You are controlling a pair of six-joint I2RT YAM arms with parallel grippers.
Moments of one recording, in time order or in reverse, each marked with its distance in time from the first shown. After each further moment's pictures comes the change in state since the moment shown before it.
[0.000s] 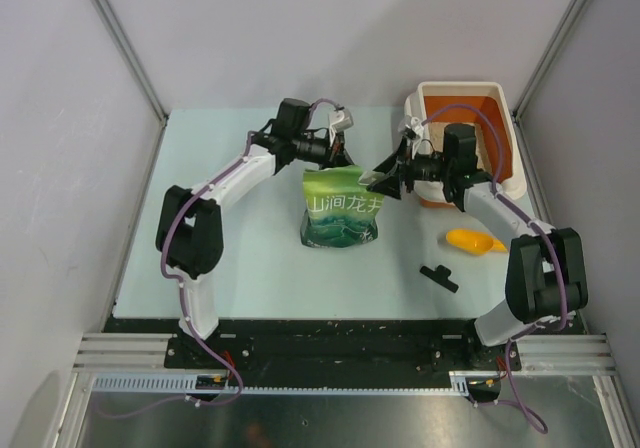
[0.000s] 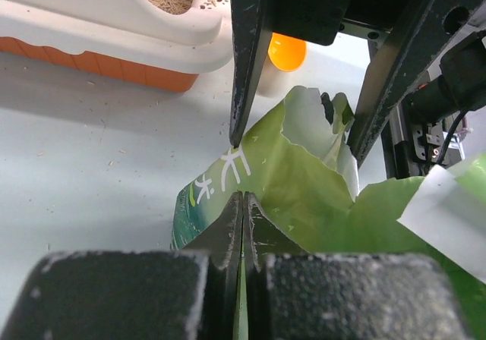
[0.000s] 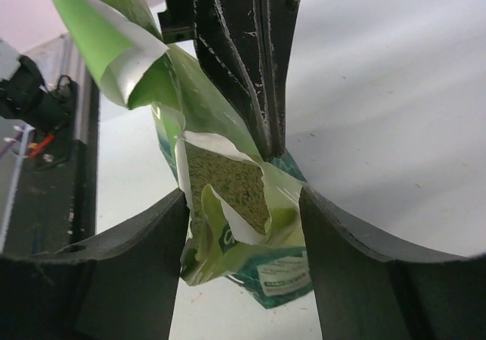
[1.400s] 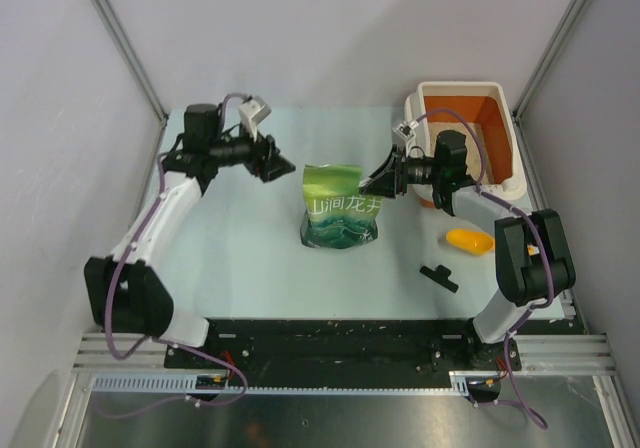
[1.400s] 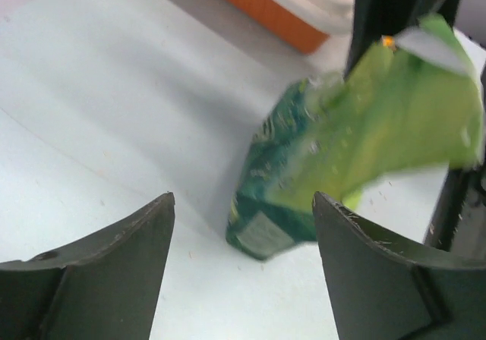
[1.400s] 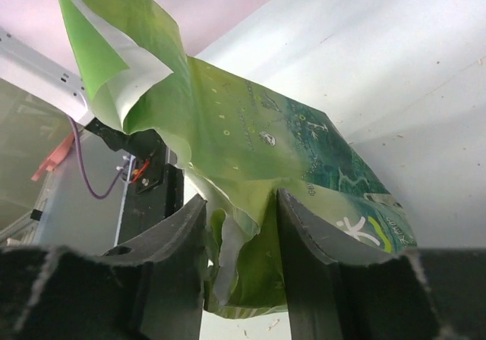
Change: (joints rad) left arm 0.292 -0.450 -0.277 -0.057 -0.229 -0.063; right arm 0.026 0.129 -0.064 0.389 -0.145 0.499
